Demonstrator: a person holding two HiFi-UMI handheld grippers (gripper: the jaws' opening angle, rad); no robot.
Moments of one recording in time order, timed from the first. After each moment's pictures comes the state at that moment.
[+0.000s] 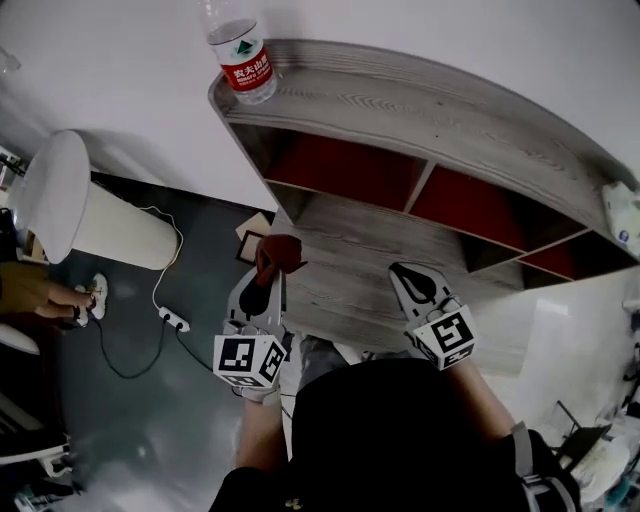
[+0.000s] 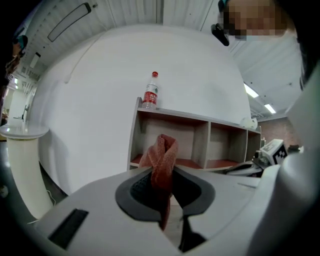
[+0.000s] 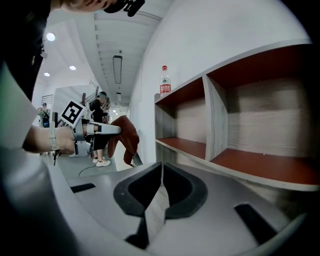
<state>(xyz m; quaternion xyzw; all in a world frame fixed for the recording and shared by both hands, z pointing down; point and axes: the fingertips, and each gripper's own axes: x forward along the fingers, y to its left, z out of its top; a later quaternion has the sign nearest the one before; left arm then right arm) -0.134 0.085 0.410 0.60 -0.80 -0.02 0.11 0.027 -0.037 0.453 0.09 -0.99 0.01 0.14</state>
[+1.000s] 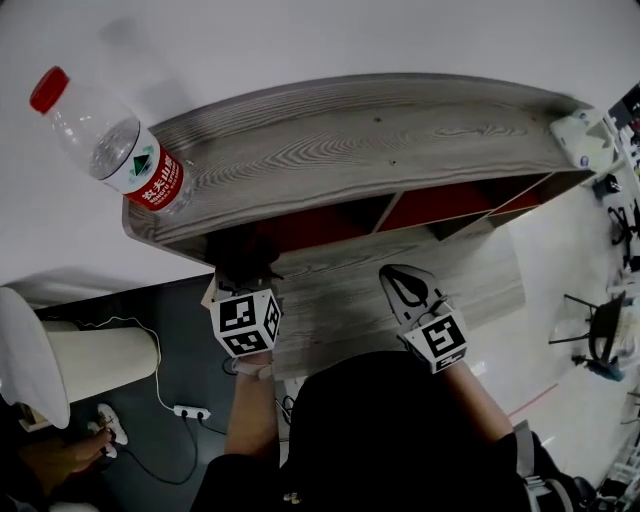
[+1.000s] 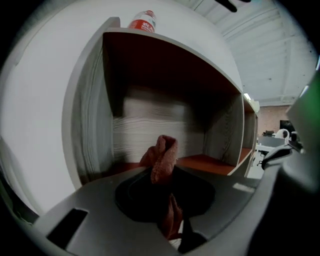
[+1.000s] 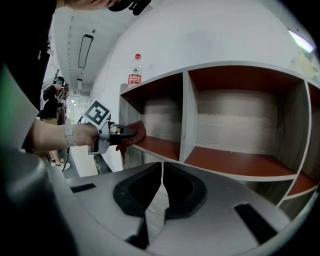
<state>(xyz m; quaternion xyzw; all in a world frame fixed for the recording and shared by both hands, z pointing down) -0.220 -0.105 0.441 0.70 -0.70 0.08 0.12 0.008 -0.080 0.453 0.31 -0.94 0.02 0.16</state>
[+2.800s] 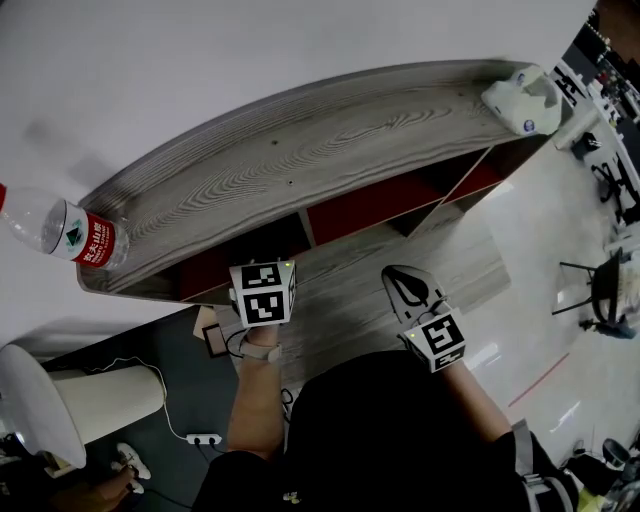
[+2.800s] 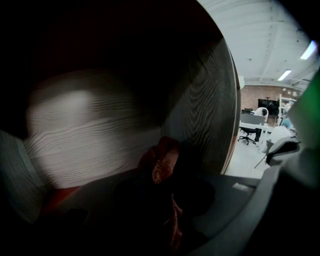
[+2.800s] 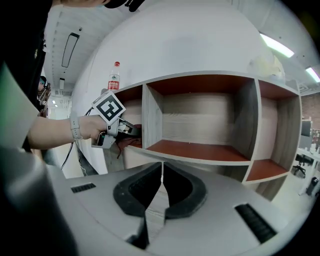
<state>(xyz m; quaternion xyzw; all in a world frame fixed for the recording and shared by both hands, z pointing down) -0.077 -0.192 0.444 0.76 -0.60 0.21 0.13 0.119 -0.098 0.454 0.40 -0.90 0.04 0.16</state>
